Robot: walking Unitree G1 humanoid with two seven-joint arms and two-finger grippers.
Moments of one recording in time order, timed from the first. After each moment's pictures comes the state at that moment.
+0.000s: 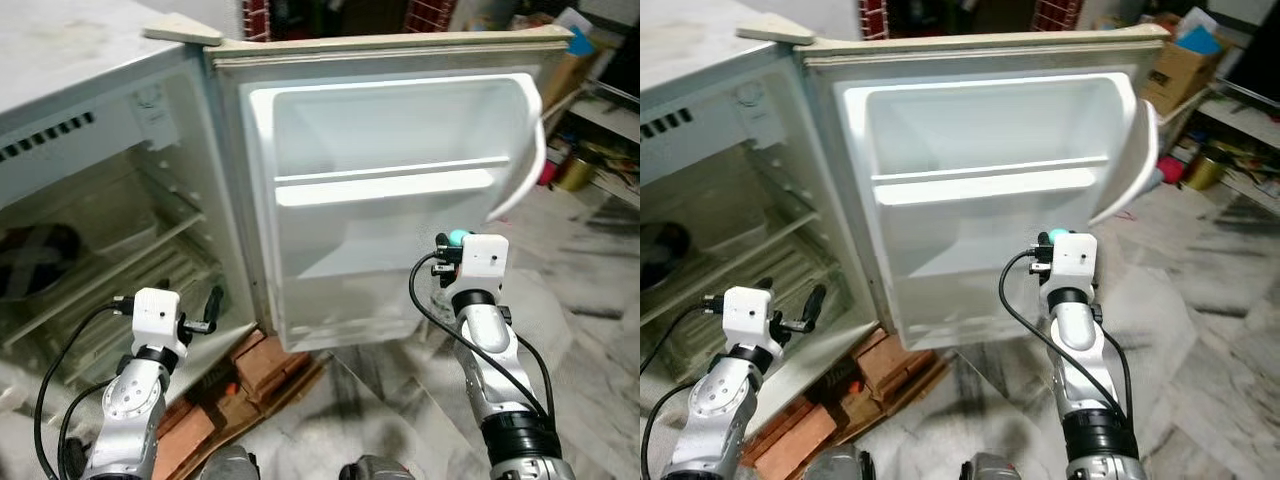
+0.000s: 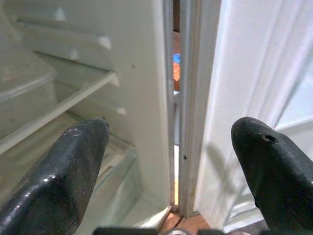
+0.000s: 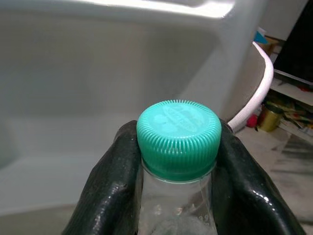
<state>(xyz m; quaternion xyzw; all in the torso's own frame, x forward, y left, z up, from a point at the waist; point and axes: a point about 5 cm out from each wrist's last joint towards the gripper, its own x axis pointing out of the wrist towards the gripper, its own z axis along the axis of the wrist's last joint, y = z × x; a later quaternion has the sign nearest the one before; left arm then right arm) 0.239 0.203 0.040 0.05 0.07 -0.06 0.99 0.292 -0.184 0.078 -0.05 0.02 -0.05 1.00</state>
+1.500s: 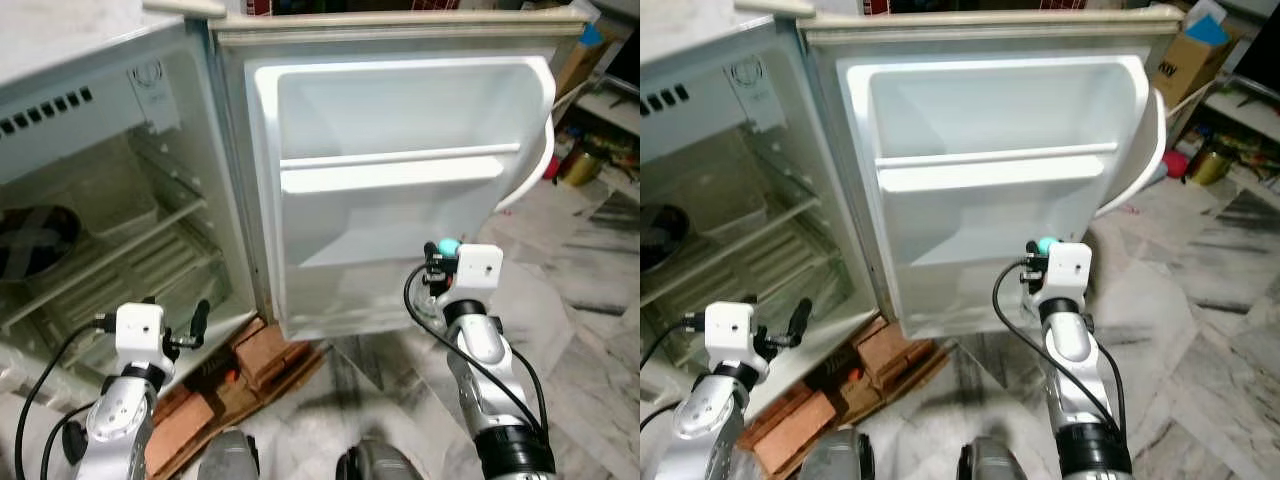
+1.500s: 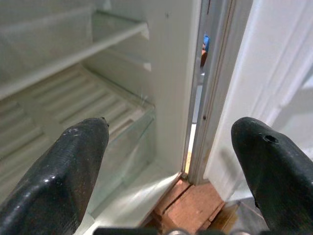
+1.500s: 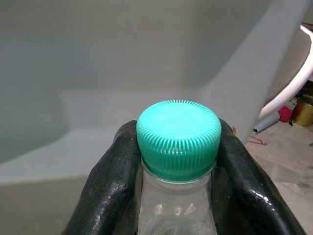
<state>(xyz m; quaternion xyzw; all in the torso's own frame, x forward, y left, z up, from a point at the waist) 0.217 0.215 0.036 0.03 0.10 -0.02 0.99 0.284 -0.172 0.074 -0.01 0.02 -0.02 1.00</state>
